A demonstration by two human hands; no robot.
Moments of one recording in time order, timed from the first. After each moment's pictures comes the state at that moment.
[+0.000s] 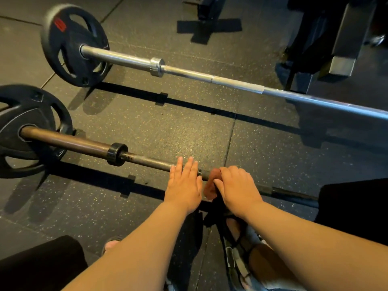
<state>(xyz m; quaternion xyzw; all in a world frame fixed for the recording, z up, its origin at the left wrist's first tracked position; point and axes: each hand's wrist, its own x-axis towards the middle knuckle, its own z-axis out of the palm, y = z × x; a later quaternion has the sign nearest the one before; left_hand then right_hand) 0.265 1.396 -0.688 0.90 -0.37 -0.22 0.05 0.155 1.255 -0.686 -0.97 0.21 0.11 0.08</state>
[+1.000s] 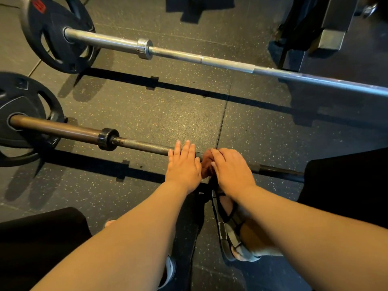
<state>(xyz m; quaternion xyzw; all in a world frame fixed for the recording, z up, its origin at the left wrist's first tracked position) 0.247 1.377 -0.680 0.90 -0.35 -0.25 0.06 0.132 1.252 -0.695 -0.97 0.19 0.02 0.14</state>
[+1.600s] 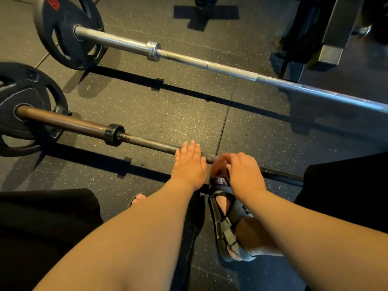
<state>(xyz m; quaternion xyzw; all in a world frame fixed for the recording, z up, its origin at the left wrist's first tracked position) 0.242 1.375 -0.675 0.89 -0.35 -0.28 0.06 0.116 1.244 -0.682 -0.95 0.27 0.08 0.09</state>
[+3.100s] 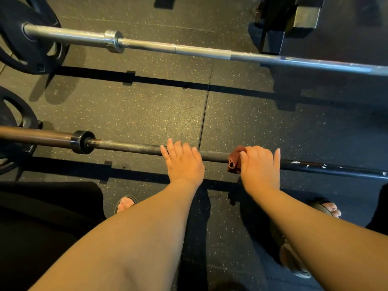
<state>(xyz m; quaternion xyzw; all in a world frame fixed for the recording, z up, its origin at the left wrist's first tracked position) 0.200 1.321 -0.690 0.95 -0.27 -0.17 0.04 0.055 1.198 -0.681 -0.88 0.46 0.05 0.12</state>
